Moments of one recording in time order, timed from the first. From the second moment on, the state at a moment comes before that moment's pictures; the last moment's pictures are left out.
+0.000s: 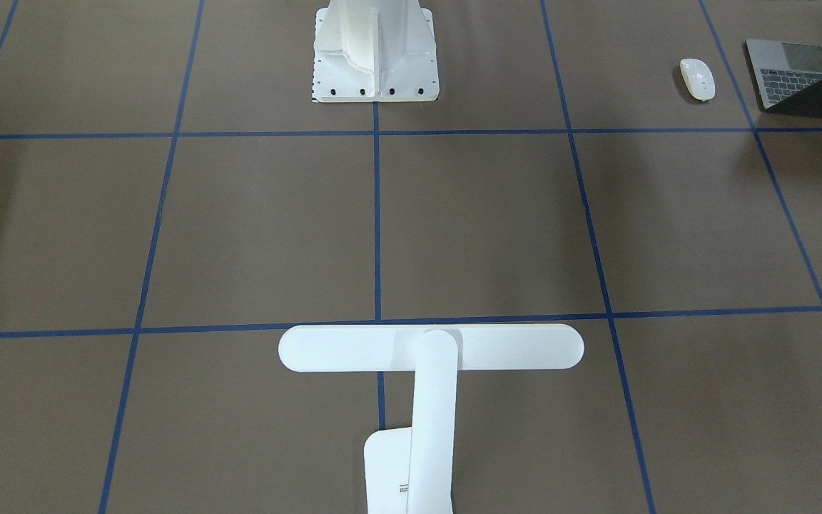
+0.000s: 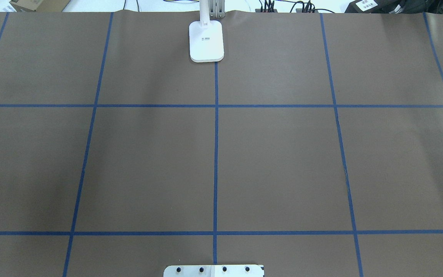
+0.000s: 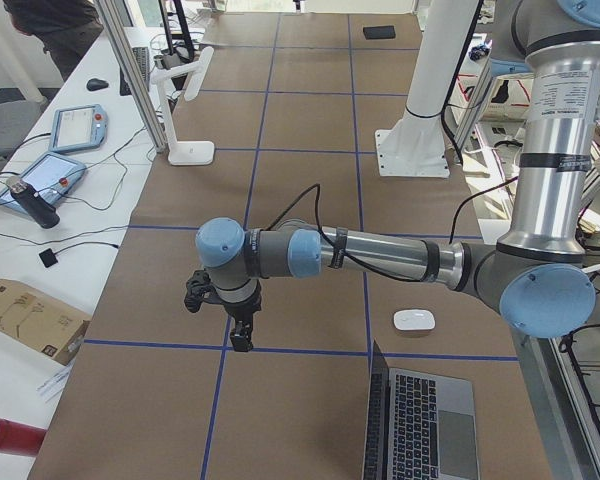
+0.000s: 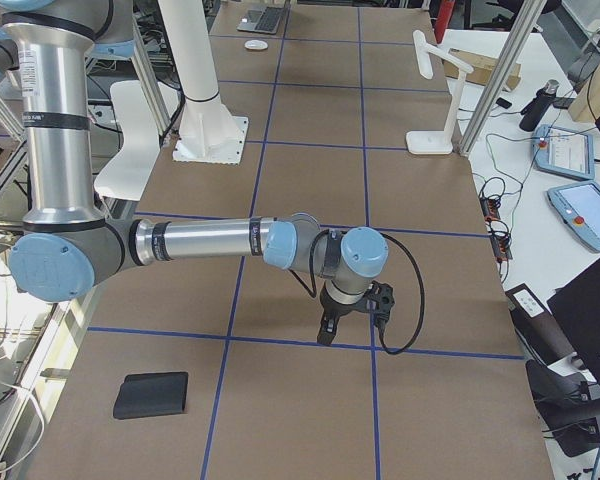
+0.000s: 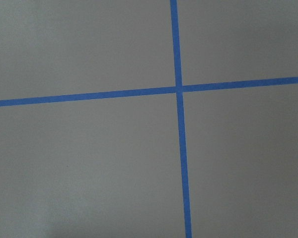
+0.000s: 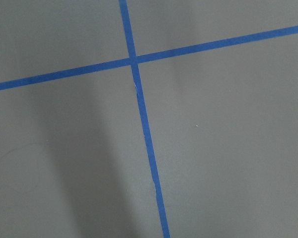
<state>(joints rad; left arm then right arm) -1.56 -1.62 -1.64 -1.40 -2.29 0.10 1.56 -1.57 1.66 -1.85 2.34 0.08</state>
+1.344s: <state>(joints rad) -1.54 -1.65 -1.64 -1.41 -2.28 0.10 1.56 -1.57 1.68 -1.84 2.35 0.08</state>
